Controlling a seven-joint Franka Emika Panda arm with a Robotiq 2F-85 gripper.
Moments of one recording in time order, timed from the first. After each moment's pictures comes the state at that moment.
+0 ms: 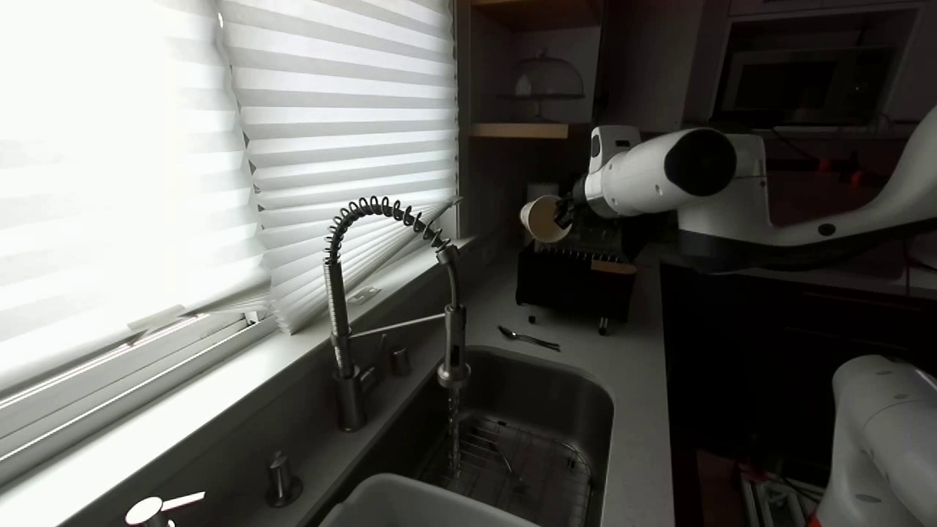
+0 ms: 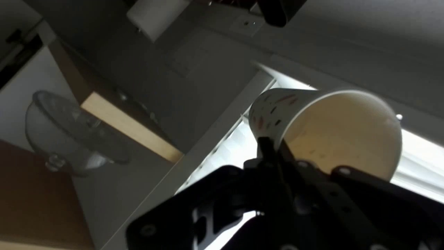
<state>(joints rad) 0.06 -0.70 -0.15 -2.48 -1.44 2.29 0.84</state>
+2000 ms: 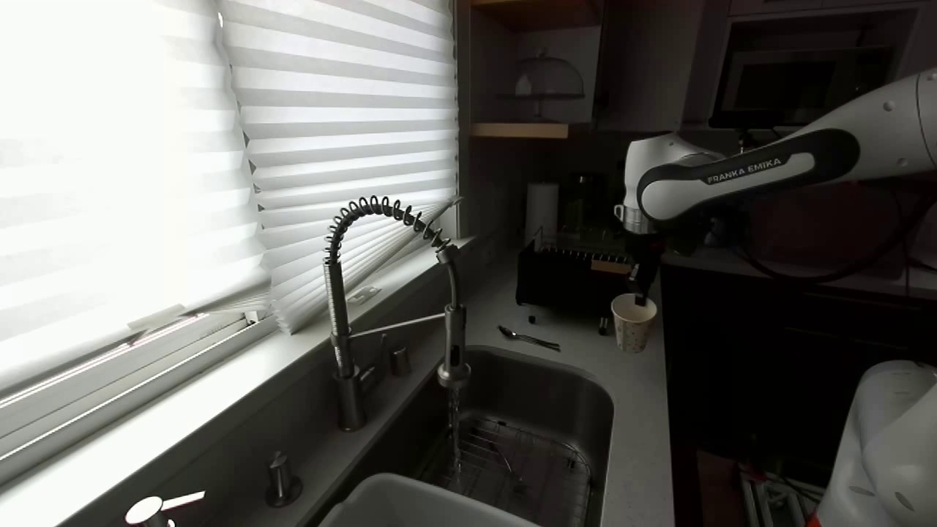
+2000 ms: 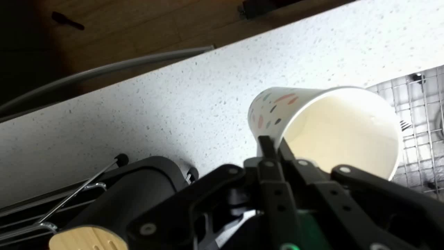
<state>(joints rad) -0.25 -0.42 -0.39 -2.35 -0.32 1.96 -0.20</state>
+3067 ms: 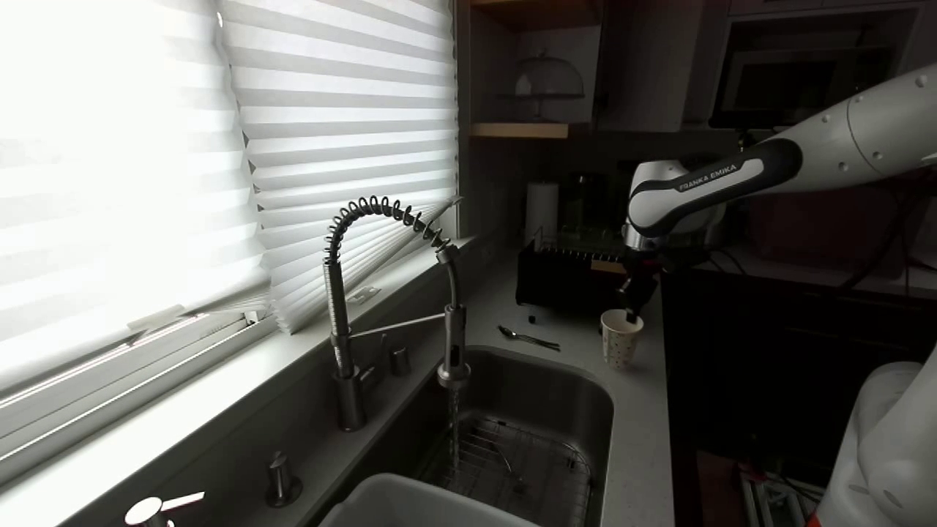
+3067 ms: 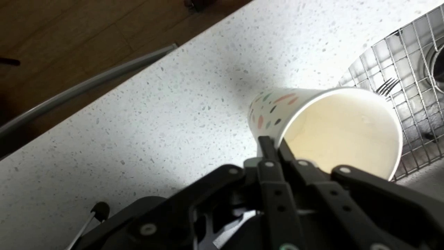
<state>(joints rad) -0.31 -0.27 -0.45 -2.35 -0.09 2.08 -0.20</state>
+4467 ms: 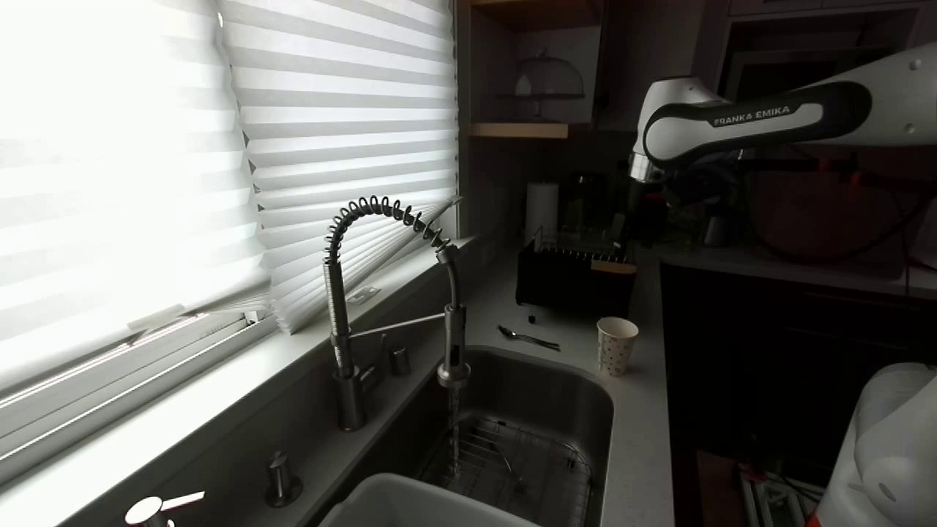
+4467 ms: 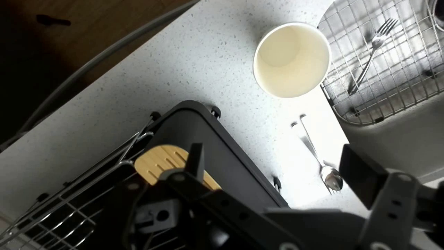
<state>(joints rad) -0.35 -0.41 -0.32 -2.15 -0.20 1.90 -0.05</state>
